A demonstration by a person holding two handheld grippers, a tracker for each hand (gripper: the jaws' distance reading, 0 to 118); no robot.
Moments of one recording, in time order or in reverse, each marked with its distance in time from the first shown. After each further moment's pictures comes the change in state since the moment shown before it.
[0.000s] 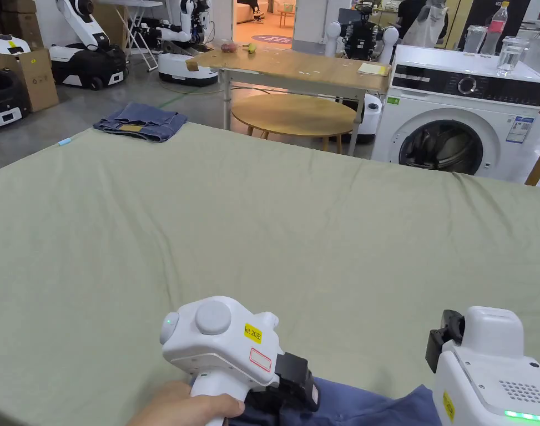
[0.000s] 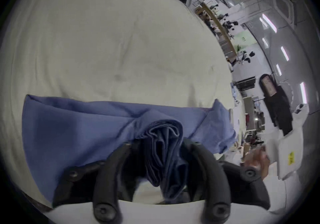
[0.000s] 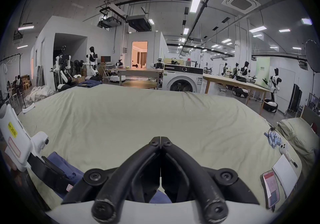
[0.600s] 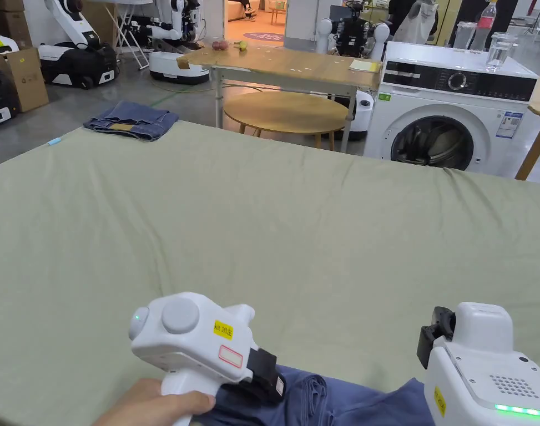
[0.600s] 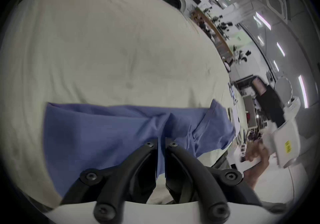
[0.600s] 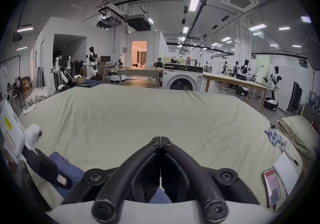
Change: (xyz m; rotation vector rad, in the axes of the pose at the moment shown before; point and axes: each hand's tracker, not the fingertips) left arm -0.011 -0.007 0.007 0.019 0.050 -0.085; right arm 0.002 -0.003 0.002 -0.009 0.003 -0.012
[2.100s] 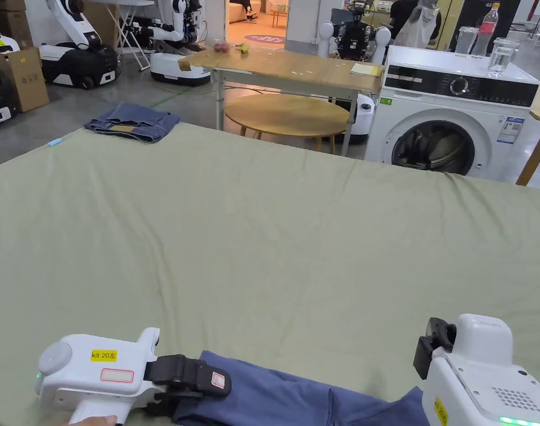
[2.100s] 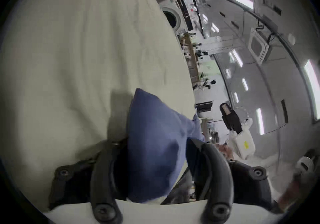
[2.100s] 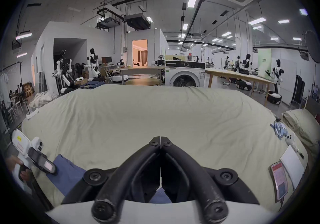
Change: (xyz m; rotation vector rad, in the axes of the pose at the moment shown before) left arm -0.160 -0.033 0.025 0.167 -0.456 0.238; right arm -0.003 -0.004 -0.005 -0.026 0.040 -0.059
